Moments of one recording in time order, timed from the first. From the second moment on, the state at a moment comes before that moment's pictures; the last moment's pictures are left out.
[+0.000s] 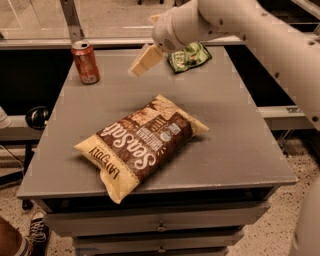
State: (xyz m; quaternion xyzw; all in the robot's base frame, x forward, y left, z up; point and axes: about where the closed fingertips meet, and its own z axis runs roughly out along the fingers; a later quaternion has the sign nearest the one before) arm 0.712 0.046 0.952 -0.59 0.64 0.13 0.48
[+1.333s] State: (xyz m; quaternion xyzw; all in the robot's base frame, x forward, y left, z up) arm 0.773 0.208 0.904 -0.58 0.59 0.27 0.49
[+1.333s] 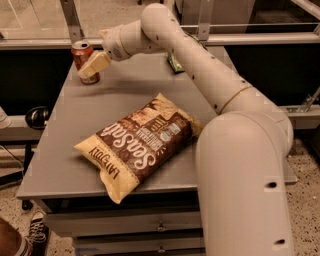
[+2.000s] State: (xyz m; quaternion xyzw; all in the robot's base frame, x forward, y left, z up) arm 0.778 0.236 0.894 -0.57 0.58 0.32 0.48
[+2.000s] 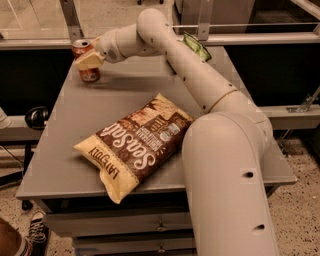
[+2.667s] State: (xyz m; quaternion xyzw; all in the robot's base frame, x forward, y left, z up) arm 0.768 0.217 0.911 -0.53 0.59 0.36 0.50
